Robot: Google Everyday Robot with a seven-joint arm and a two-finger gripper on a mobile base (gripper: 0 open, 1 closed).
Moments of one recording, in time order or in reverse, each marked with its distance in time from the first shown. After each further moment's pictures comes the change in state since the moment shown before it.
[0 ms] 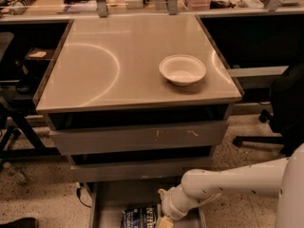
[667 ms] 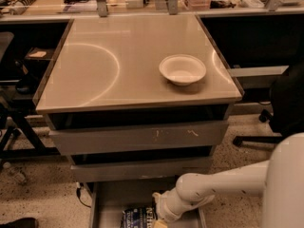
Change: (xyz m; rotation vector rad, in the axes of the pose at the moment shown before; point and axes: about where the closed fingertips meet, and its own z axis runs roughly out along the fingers) arm -0.002 -0.002 0.034 -0.023 -0.034 -0.004
